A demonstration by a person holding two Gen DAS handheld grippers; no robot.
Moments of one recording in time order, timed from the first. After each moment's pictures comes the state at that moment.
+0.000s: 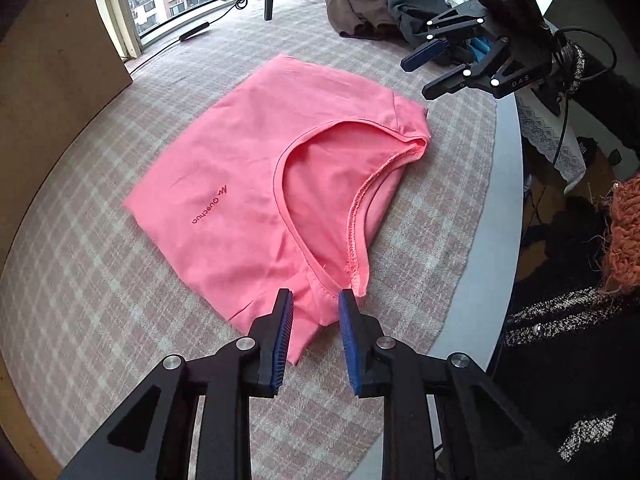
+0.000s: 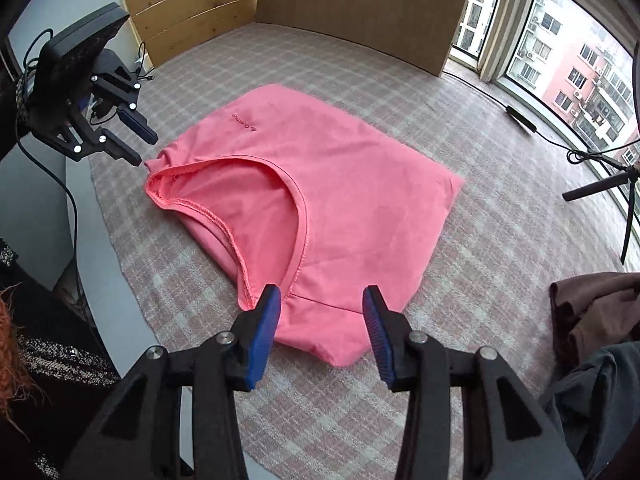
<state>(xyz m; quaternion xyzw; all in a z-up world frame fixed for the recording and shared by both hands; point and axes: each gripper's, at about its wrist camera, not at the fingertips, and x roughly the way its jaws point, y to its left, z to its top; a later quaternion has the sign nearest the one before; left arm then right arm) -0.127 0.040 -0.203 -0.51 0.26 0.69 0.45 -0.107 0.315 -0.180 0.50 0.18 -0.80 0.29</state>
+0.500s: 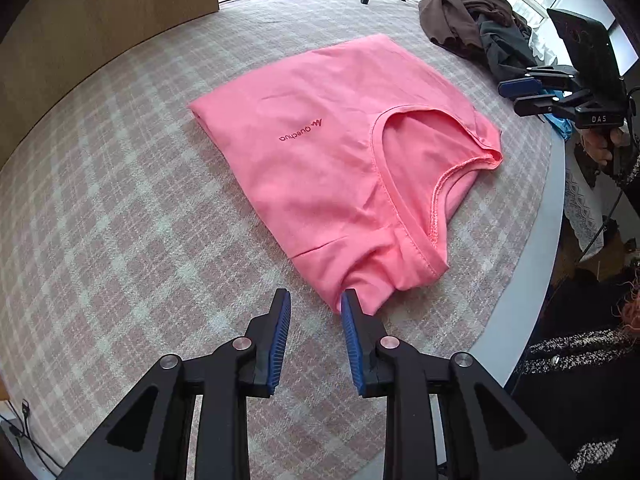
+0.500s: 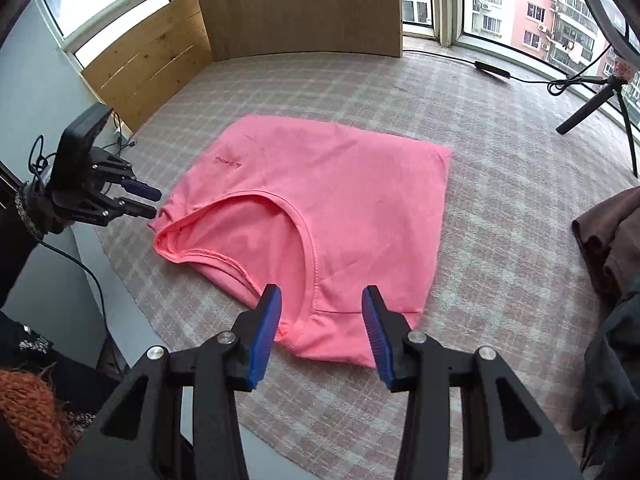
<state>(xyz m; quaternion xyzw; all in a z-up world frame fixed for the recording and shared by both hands) -0.151 -0.010 -0.238 -0.57 0.16 0.72 0.36 -0.114 0.313 -0.177 0.52 0.02 -0.80 0.29</state>
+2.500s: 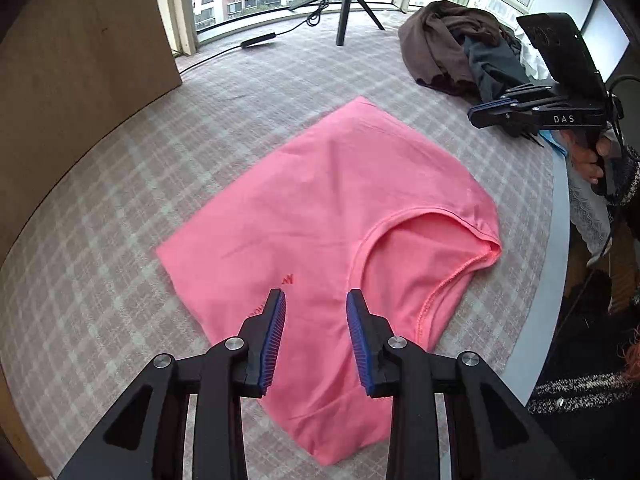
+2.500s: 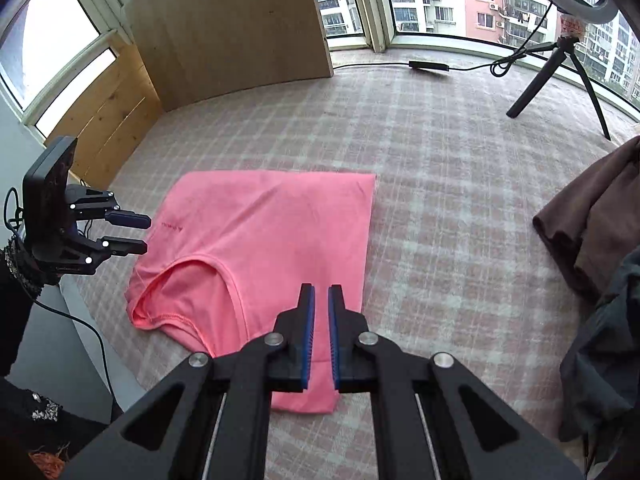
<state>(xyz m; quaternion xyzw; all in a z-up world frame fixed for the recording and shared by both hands) -0.217 0.055 -0.194 -0.51 0.17 0.76 0.37 -0.200 0.326 -0.188 0.50 -0.04 -0.84 0.20</state>
